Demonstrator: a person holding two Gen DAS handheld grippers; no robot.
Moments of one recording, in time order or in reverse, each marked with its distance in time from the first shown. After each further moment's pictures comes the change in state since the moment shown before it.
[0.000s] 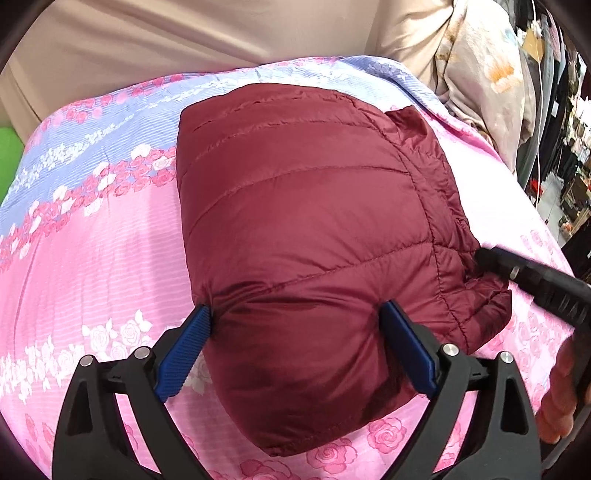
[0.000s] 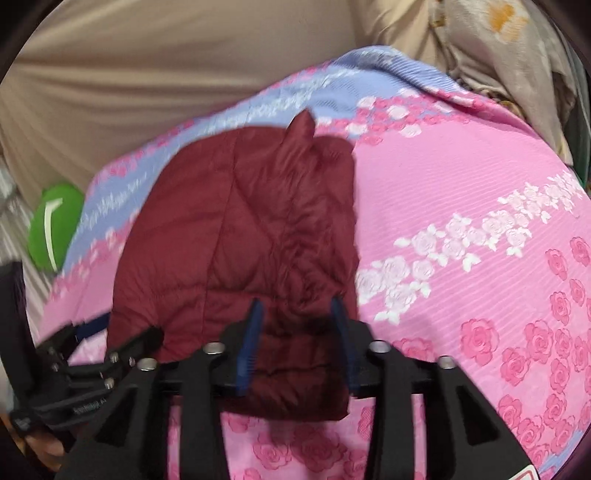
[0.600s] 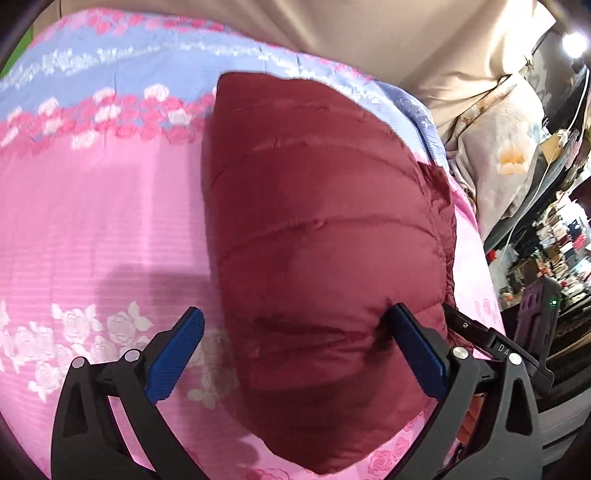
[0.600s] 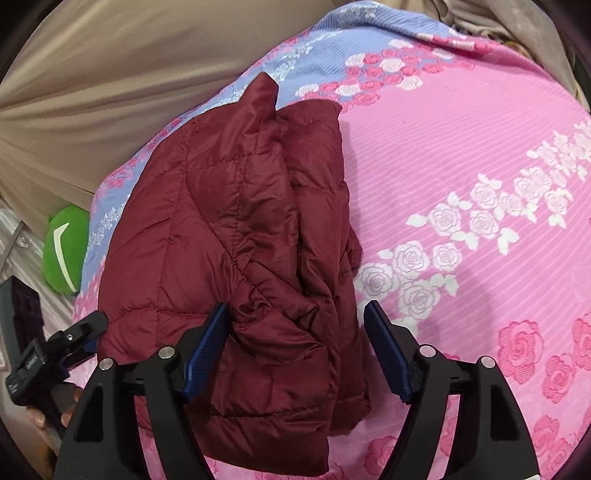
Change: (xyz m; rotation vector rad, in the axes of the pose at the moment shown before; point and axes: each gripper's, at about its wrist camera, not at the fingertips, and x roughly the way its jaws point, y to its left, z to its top) left arm 0.018 0.077 0.018 -0.319 0.063 -0.271; right arm 0.052 -0.027 0.014 0.125 0.132 0.121
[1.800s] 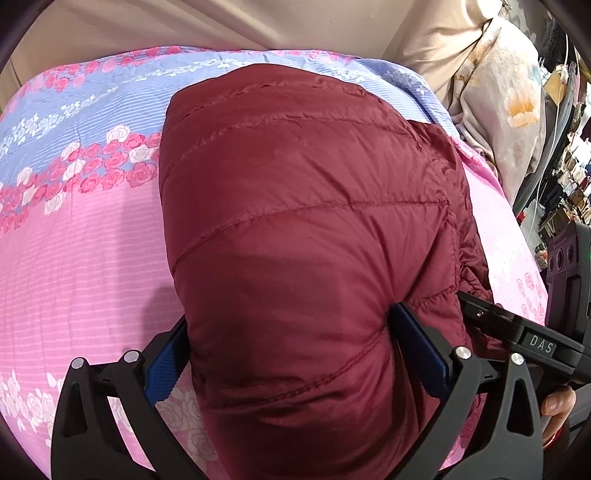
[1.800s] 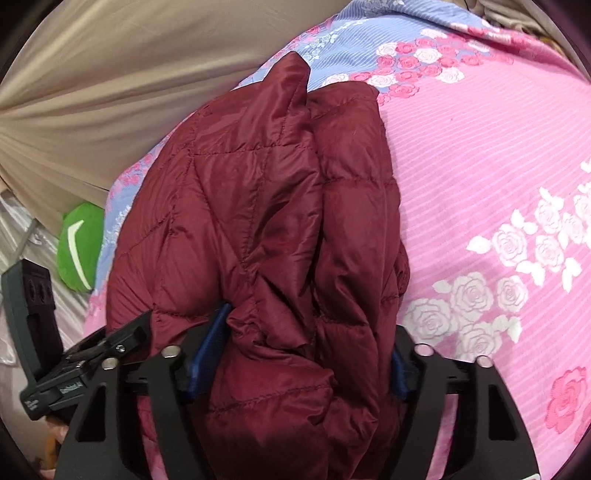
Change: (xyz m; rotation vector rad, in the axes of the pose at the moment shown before) left arm 0.043 -0.038 0.016 0.215 -0.014 0.147; right arm 0.028 0.017 0.014 -0.019 0.021 0.097
